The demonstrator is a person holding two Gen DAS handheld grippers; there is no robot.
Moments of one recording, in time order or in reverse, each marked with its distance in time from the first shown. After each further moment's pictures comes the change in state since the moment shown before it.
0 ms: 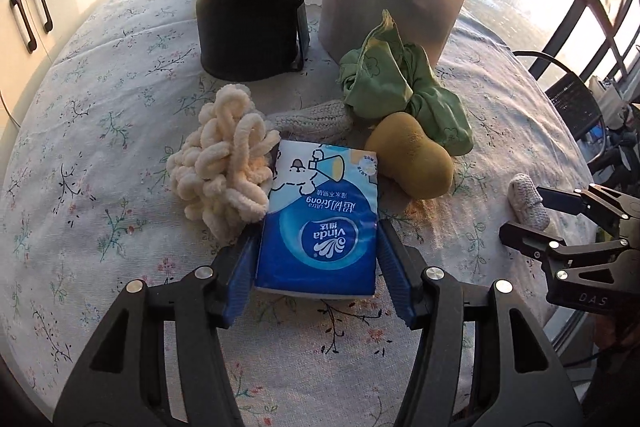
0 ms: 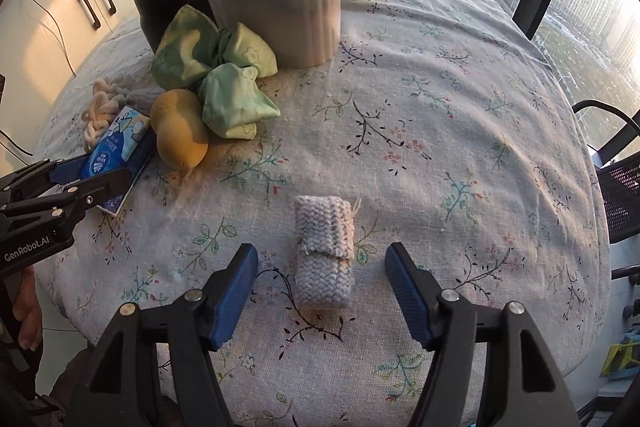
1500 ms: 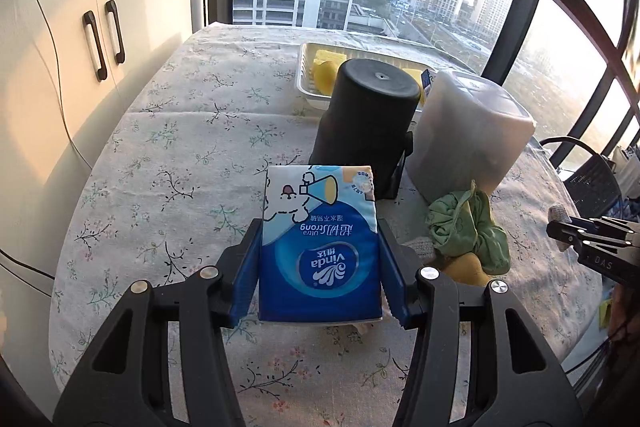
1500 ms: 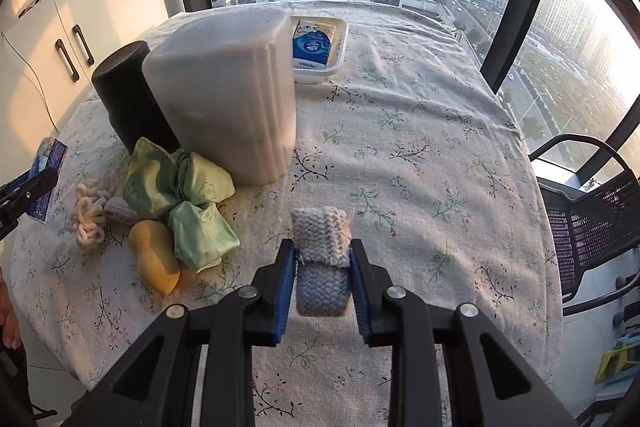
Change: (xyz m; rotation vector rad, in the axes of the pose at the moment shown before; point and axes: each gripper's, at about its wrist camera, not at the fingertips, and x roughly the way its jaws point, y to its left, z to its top) left arm -0.057 0.080 0.043 -0.154 -0.228 0.095; right arm -0.026 -0.029 0.075 0.026 -0.121 -0.075
